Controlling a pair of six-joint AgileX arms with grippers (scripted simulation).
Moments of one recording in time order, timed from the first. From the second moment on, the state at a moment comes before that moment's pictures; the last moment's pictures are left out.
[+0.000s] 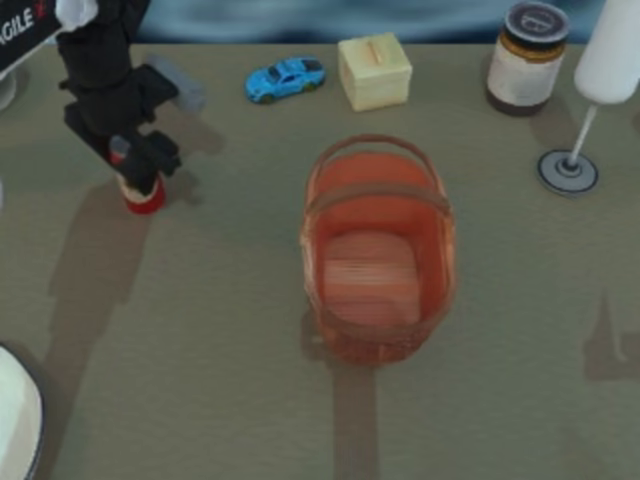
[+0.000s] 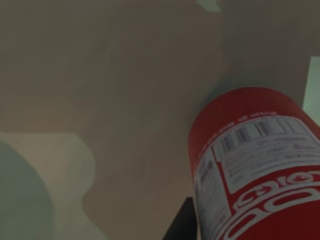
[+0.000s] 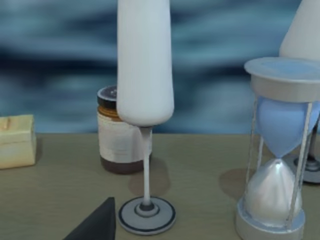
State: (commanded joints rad) left arm -0.17 2.50 2.18 -1.25 0.01 0.66; right arm 0.00 0.00 0.00 0.00 0.00 0.00
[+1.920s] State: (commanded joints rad) left arm -0.30 2.17 1.50 0.36 1.02 0.17; right arm 0.00 0.00 0.00 0.00 0.00 0.00
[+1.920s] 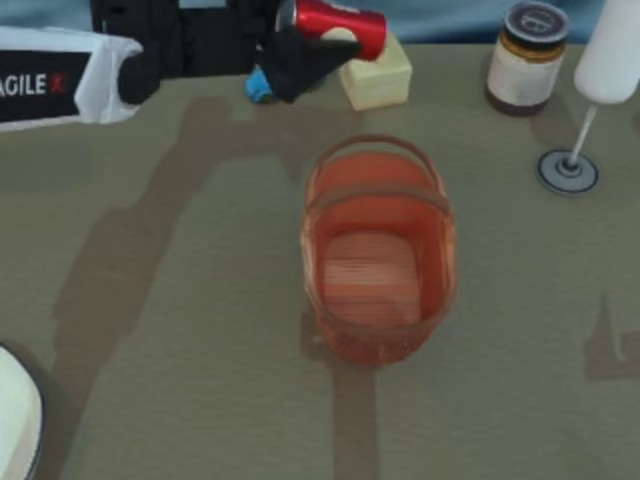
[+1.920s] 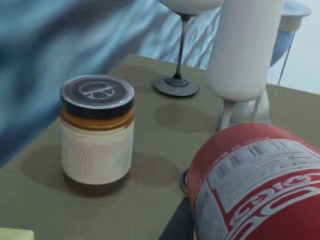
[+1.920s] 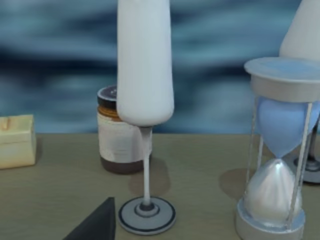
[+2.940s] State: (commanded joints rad) left arm -0.31 2.16 1.29 0.82 1.27 0.05; right arm 0.00 0.00 0.00 0.00 0.00 0.00
